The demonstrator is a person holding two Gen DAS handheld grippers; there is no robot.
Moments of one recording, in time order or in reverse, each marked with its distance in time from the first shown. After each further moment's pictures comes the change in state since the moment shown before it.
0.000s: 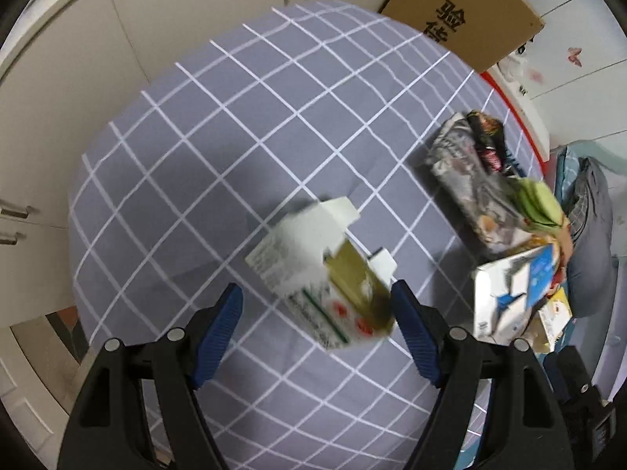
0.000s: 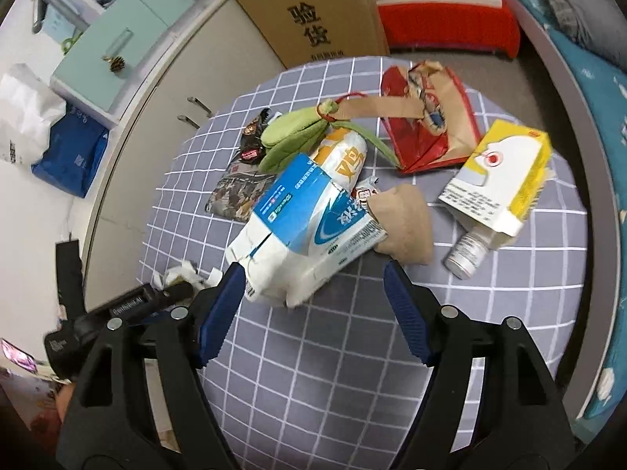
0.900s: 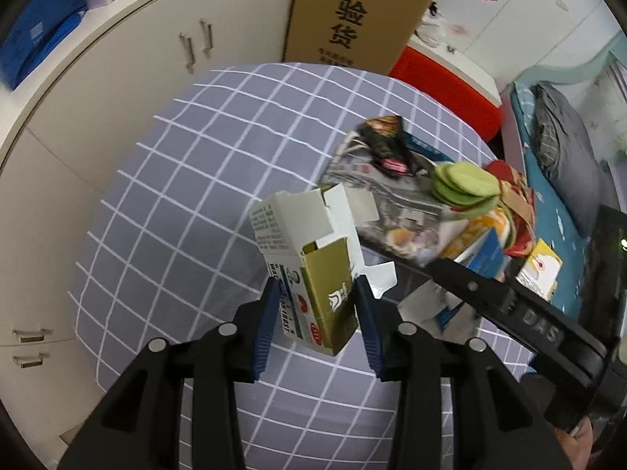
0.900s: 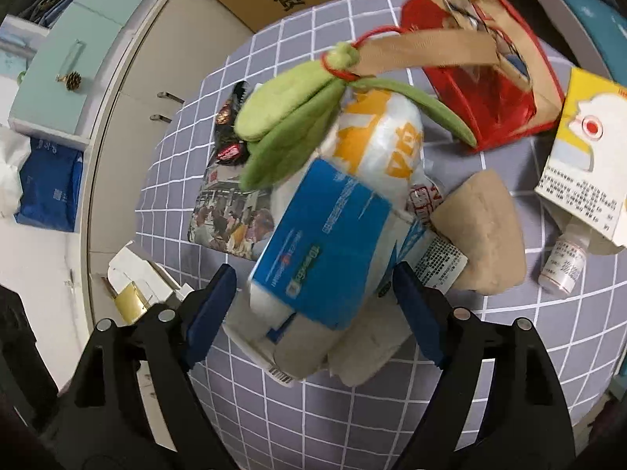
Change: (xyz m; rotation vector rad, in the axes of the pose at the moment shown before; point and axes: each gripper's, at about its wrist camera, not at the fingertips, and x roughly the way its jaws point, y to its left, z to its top) left arm -0.035 -0.074 0.014 0.375 -0.106 -0.007; right arm 0.076 0.006 0.027 0.178 0.124 0.024
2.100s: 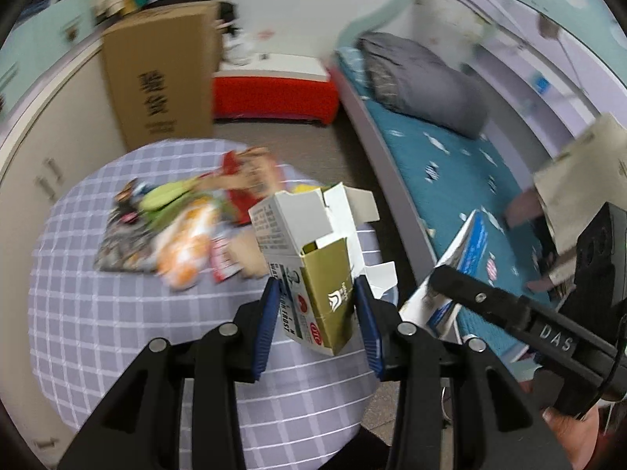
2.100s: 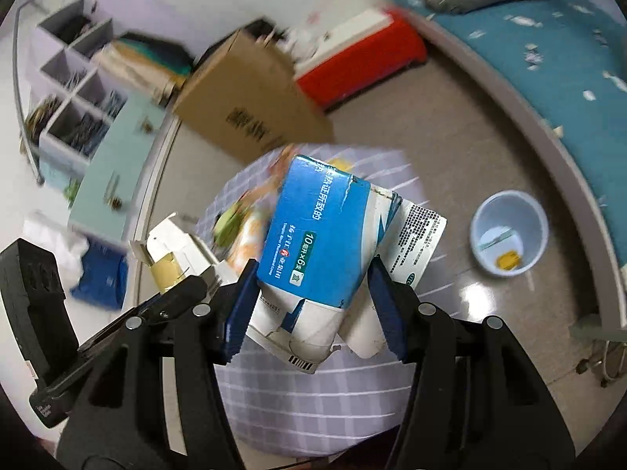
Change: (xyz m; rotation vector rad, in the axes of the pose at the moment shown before) left arm -0.097 -0.221 -0.099 0.532 -0.118 -0.286; right arm -0.242 -0.147 -0.110 0.202 -0.447 0.050
